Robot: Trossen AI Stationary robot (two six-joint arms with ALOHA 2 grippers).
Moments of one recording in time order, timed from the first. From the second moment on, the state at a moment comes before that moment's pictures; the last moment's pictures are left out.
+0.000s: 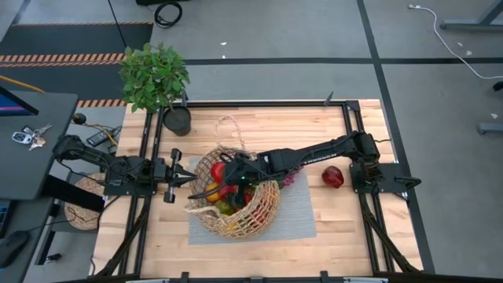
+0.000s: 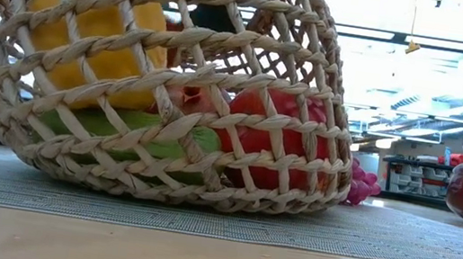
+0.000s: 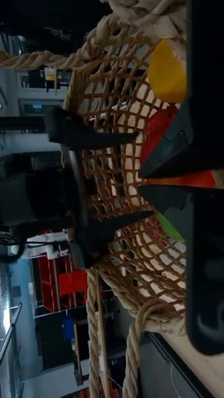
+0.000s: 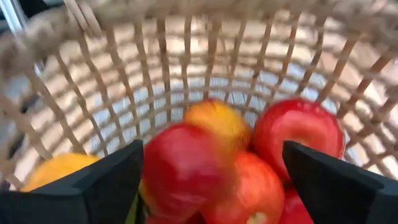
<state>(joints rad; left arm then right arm) -0.33 0.28 0.01 0.39 -0.27 0.12 0.15 2.02 1.78 -0.52 0.08 0.24</state>
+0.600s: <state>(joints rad) -0.33 0.28 0.01 0.39 -0.27 0.12 0.18 1.81 1.93 -1.08 0.60 0.47</state>
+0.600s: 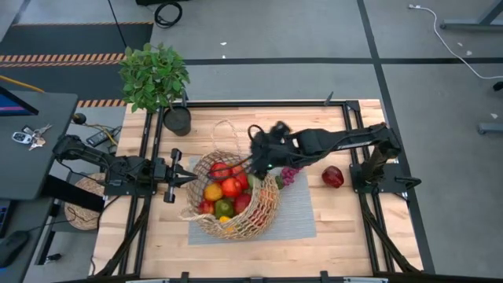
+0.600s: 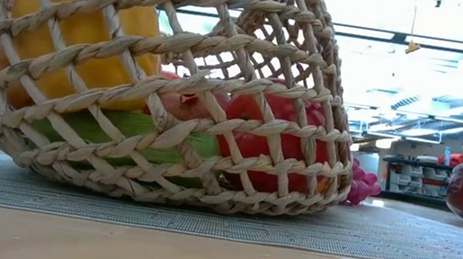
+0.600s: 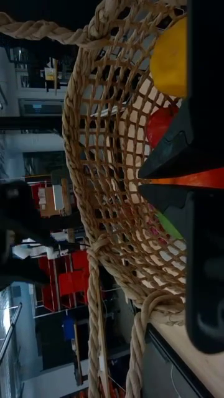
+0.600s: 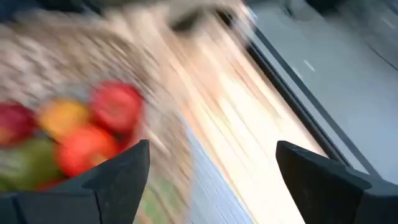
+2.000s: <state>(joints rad) -0.33 0.28 0.01 0.39 -0.27 0.12 0.30 1.27 0.86 -1.31 0.39 1.28</state>
